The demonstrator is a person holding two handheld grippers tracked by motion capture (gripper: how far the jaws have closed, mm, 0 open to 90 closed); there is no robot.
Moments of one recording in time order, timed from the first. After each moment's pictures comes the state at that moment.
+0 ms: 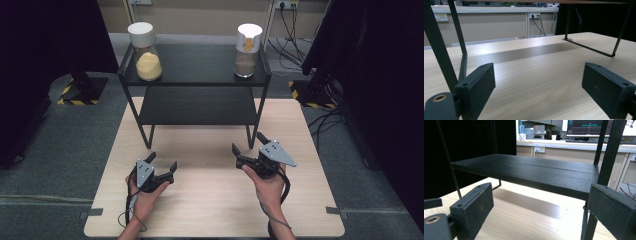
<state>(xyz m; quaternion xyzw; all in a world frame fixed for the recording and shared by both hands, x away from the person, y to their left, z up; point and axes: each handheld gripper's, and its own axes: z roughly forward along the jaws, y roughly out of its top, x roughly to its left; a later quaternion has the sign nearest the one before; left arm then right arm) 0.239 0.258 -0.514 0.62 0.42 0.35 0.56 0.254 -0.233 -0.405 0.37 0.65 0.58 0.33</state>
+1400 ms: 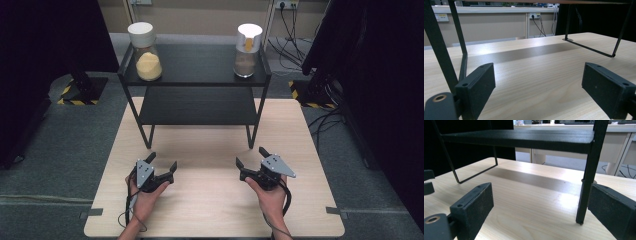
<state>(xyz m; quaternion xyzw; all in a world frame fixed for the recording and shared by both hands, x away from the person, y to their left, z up) 0.238 0.258 -0.514 0.62 0.42 0.35 0.56 0.245 -0.246 -0.442 0.40 0.67 0.55 0.31</state>
